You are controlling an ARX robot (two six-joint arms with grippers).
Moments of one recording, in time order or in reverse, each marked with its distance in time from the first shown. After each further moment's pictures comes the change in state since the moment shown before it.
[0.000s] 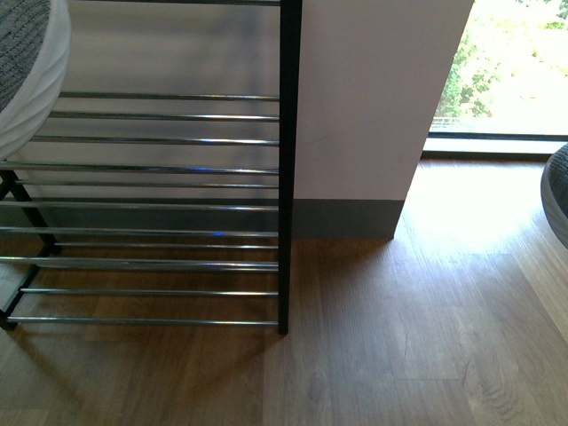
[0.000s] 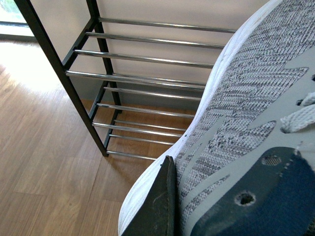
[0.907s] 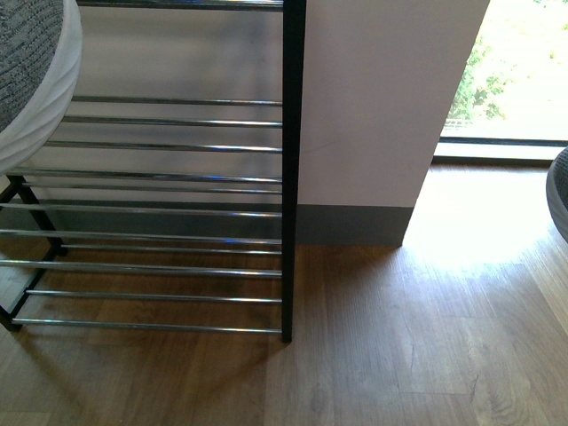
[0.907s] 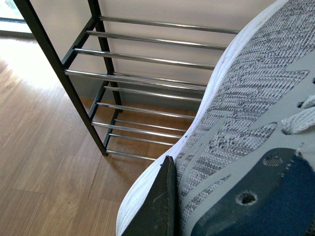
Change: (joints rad) left arm 0.000 0.000 -0.001 -0.001 0.008 -0.003; right arm 0.000 0.001 0.000 0.000 0.005 0.000
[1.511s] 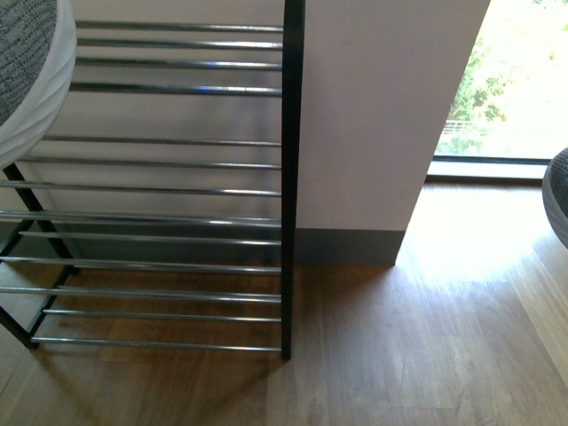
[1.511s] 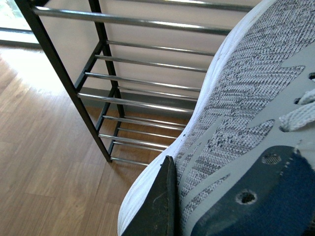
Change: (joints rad) left arm 0.000 0.000 -0.001 0.000 -0.001 0.000; right arm 0.000 0.000 0.000 0.000 0.000 0.000
